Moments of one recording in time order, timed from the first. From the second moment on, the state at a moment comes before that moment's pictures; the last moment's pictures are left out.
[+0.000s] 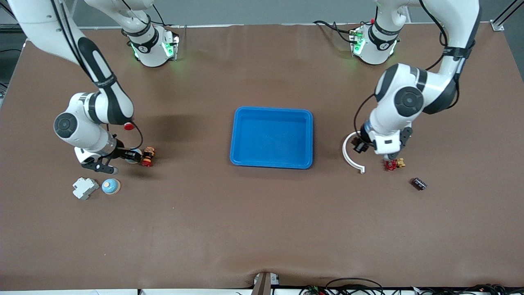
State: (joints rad) left arm -0.06 0.20 -0.33 -2.08 0.03 2.21 -1.32; right arm -0.01 0.32 0.03 -2.22 0.02 2.50 0.26
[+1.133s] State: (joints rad) left arm -0.32 0.46 -0.43 -1.97 0.03 2.24 -1.89; right arm 0.58 0.19 0.04 -2.16 0.03 2.39 1.23
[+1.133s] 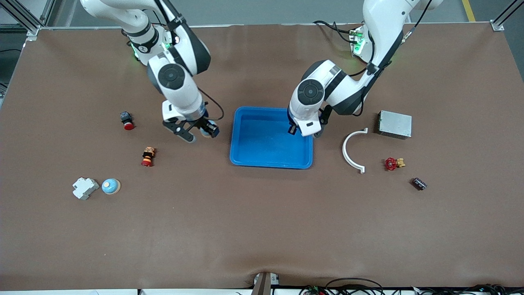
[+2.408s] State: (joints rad) left arm -0.29 0.52 -0.34 -1.77 0.03 2.18 -1.89; right arm 0.78 0.49 0.04 -1.94 0.03 2.52 1.62
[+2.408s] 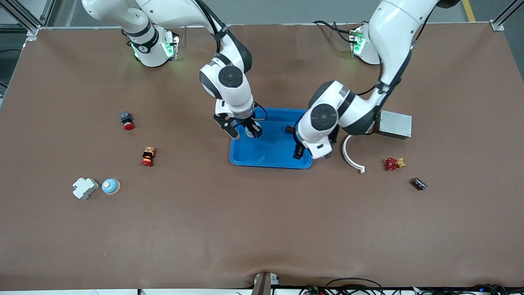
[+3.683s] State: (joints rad) left arm 0.11 0.56 -0.25 -1.81 0.47 2.15 -1.28; right arm 0.84 0.62 0.04 -1.87 0.03 2.52 1.66
